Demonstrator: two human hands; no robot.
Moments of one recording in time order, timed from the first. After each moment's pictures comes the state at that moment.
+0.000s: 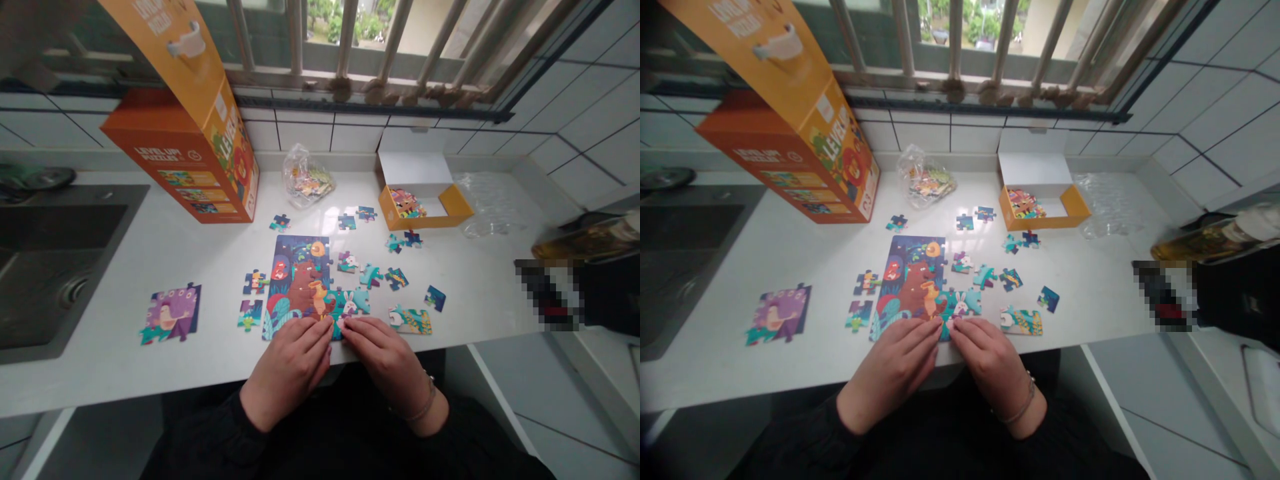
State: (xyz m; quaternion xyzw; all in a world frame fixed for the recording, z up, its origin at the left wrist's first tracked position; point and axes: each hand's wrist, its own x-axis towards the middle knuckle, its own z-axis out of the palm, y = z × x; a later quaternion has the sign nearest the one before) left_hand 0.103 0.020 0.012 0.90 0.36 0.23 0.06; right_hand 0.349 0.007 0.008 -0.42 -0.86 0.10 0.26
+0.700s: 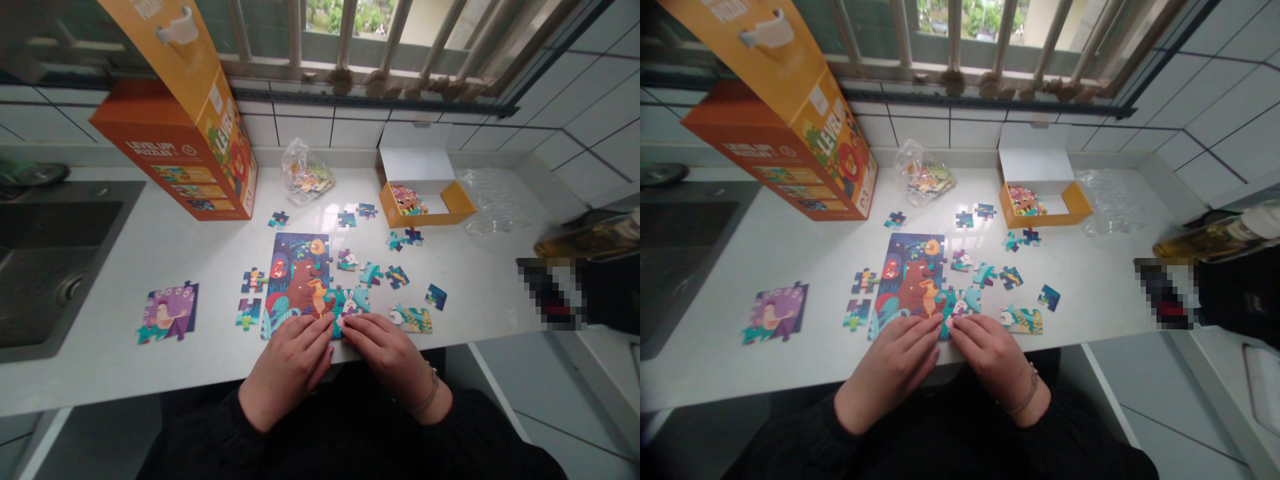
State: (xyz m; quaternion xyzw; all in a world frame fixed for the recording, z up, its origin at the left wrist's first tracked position) left_hand 0.102 0.021 0.013 0.89 0.38 0.22 0.09; right_hand 0.356 0.019 0.012 -0.38 -0.89 0.08 0.25
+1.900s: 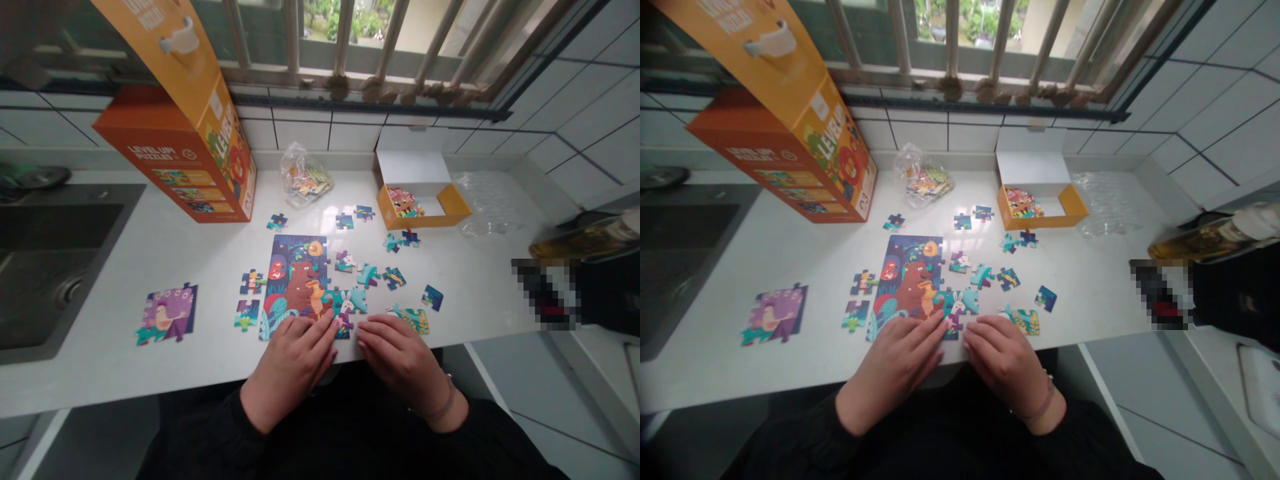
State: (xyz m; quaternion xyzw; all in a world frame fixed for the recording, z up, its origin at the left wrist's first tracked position) left_hand 0.111 0.021 0.015 0.91 0.38 0.15 0.03; right_hand 0.377 0.008 0.017 -0.41 -0.86 0.08 0.28
